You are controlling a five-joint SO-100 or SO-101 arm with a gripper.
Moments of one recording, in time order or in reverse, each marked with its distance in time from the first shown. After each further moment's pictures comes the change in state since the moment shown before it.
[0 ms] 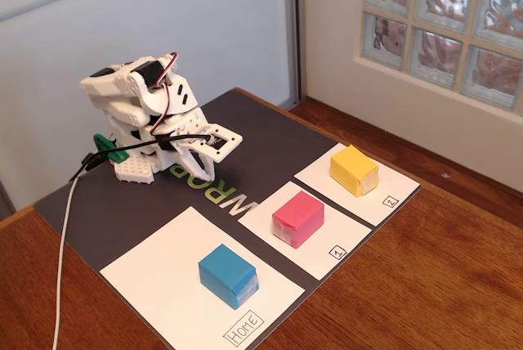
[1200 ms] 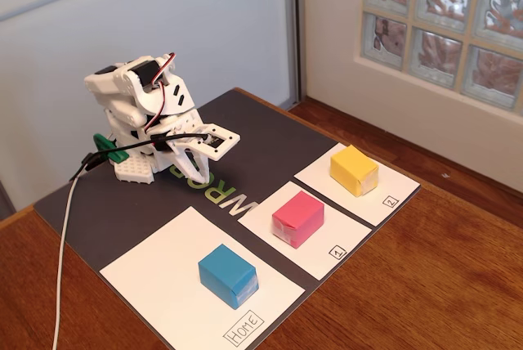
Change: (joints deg) arm 7.3 -0.1 -0.3 1.5 -12.4
